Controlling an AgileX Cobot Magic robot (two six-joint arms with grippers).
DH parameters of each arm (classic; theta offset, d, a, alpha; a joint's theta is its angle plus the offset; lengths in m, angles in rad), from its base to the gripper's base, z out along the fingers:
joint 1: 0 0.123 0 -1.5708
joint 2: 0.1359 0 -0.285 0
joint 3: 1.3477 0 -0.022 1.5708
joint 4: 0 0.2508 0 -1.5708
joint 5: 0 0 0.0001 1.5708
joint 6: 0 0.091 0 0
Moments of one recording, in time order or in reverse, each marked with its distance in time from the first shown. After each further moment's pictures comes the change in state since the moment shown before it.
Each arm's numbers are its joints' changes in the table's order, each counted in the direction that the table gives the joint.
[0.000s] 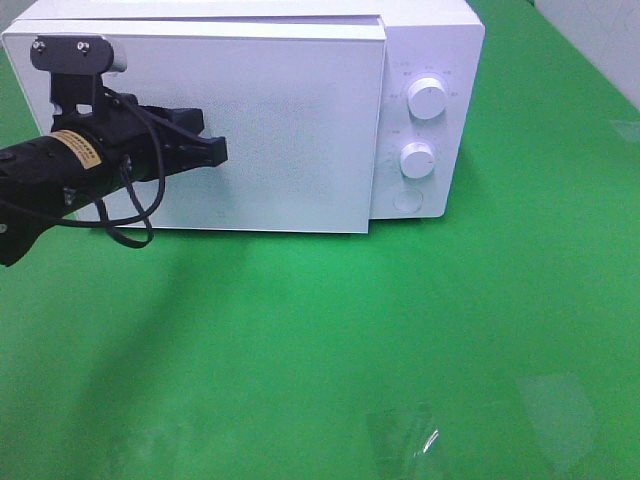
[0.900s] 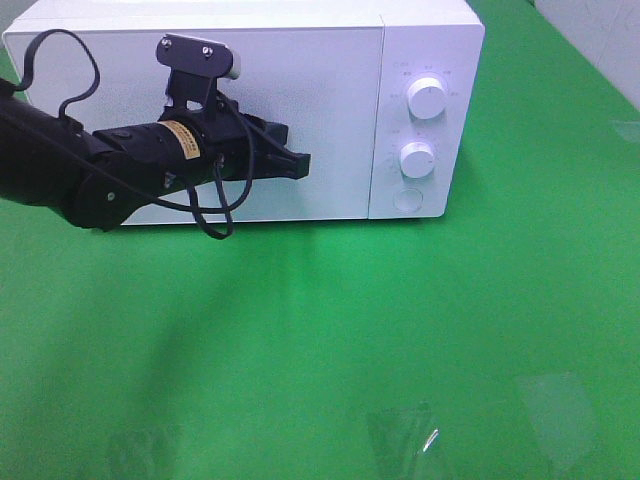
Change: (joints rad) left arm -0.088 0.162 -0.269 0.103 0.202 0.001; right arm 0.000 0.000 0.000 0.001 0.000 0.000
